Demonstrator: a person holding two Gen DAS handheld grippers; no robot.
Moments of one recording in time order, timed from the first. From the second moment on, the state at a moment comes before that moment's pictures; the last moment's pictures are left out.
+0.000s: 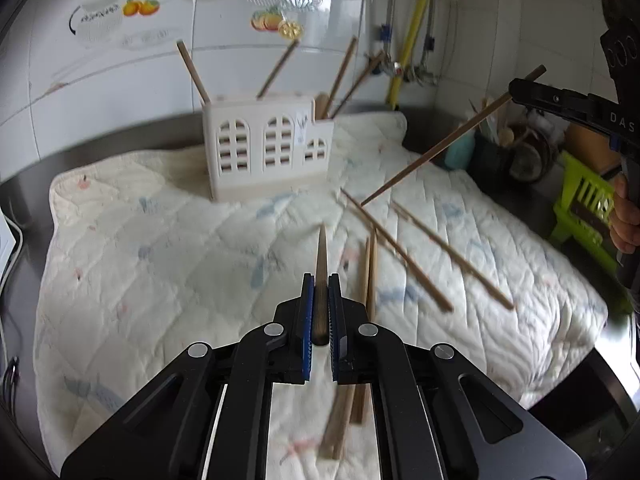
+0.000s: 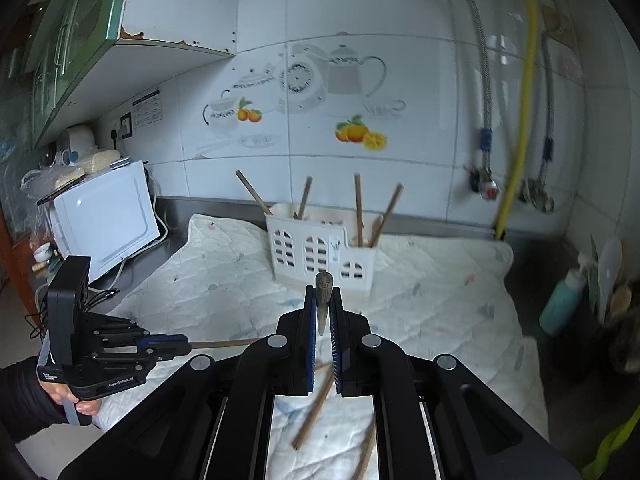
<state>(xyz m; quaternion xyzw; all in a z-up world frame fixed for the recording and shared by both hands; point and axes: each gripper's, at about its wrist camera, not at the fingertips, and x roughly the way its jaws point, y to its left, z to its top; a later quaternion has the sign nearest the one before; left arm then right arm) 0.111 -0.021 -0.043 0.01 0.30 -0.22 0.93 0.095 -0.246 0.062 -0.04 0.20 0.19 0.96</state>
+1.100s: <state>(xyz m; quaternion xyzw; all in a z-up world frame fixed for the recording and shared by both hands) 0.190 -0.012 0.091 0.02 0.19 -0.19 0.96 0.264 -0.190 0.130 -0.14 0.25 0.15 0.95</state>
